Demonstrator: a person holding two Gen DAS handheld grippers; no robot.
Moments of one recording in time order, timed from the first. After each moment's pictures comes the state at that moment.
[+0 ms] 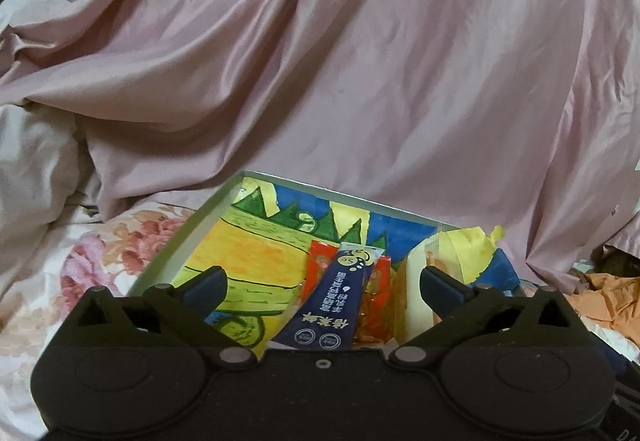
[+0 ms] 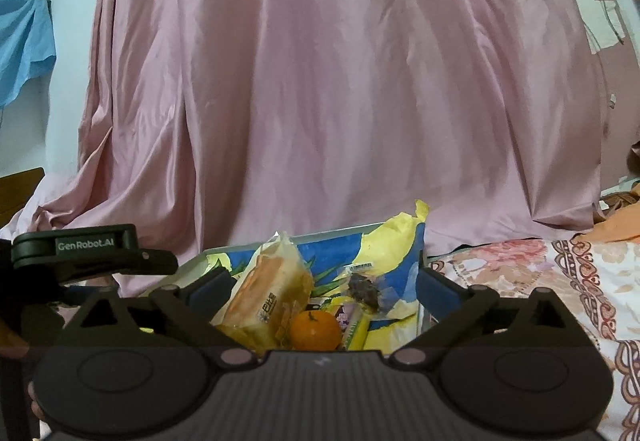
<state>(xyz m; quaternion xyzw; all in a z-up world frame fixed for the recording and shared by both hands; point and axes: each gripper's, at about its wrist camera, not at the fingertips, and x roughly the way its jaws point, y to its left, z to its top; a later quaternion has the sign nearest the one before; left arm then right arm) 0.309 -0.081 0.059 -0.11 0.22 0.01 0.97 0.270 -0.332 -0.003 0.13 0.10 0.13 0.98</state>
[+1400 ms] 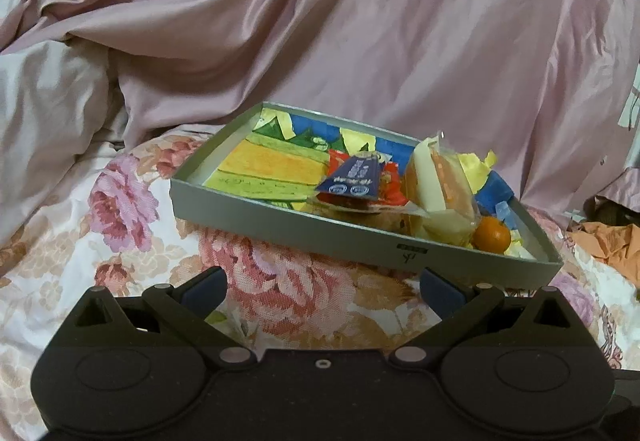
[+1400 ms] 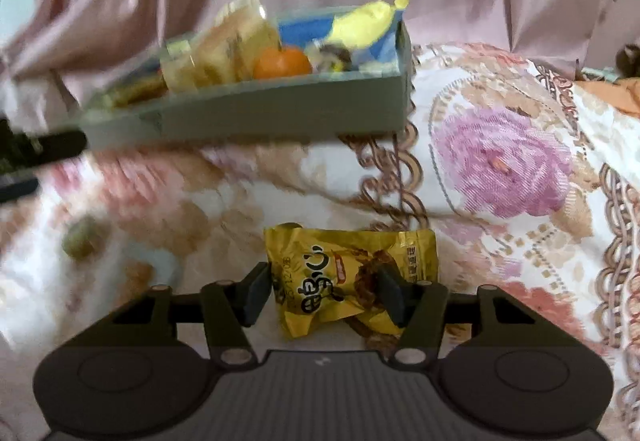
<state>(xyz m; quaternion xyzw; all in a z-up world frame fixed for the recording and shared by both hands) 0.240 -0.069 0.011 -0.10 0.25 0.00 0.96 0.260 -0.311 -0.058 0.06 0.37 0.11 0.92</state>
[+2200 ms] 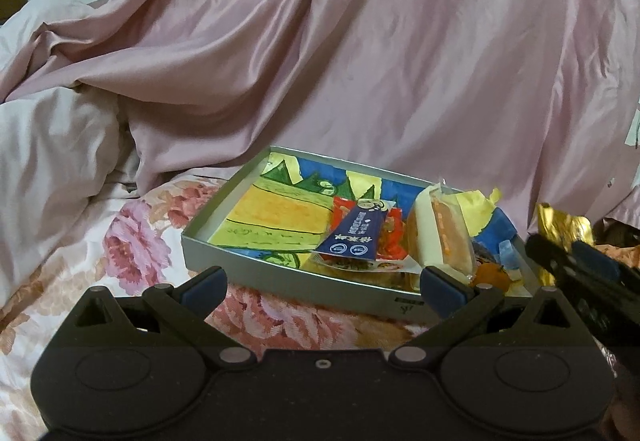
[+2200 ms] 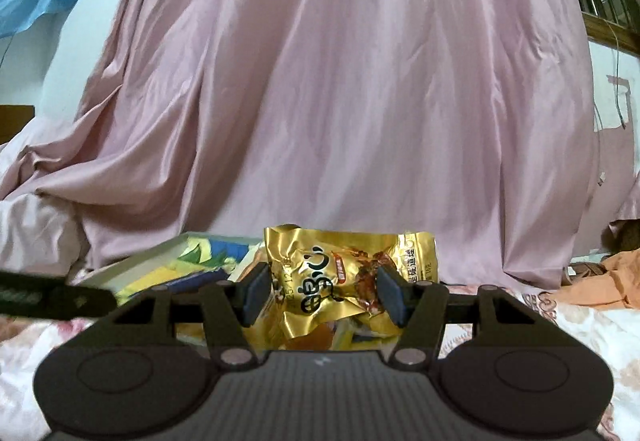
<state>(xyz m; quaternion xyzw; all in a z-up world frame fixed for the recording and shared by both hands) 0.242 -0.072 0.038 -0.09 0.22 0.02 0.97 0.269 -0.300 0.016 0.02 0.08 0.09 0.99</state>
